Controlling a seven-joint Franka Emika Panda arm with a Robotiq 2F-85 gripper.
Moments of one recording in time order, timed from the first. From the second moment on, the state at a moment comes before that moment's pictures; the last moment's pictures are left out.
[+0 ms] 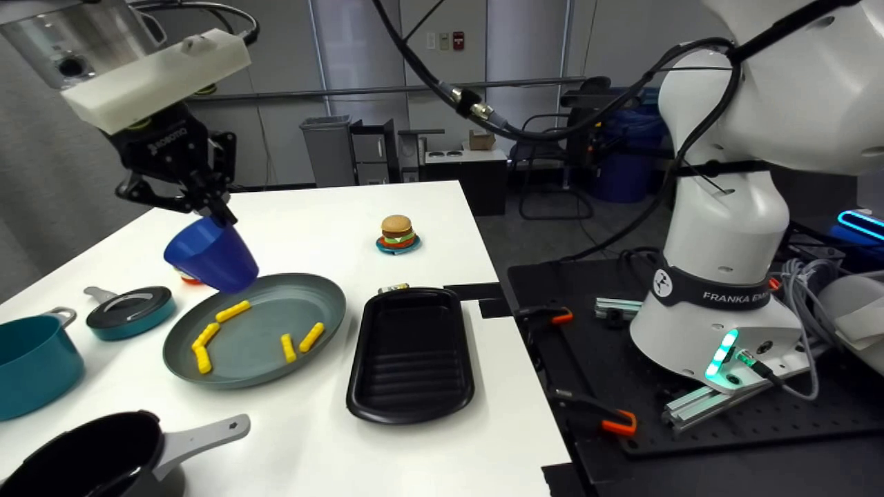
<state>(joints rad) 0.07 0.34 -0.05 -1.69 -0.25 1.87 0.72</state>
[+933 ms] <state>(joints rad) -0.01 0.21 -0.12 -2.08 -0.23 2.22 0.64</state>
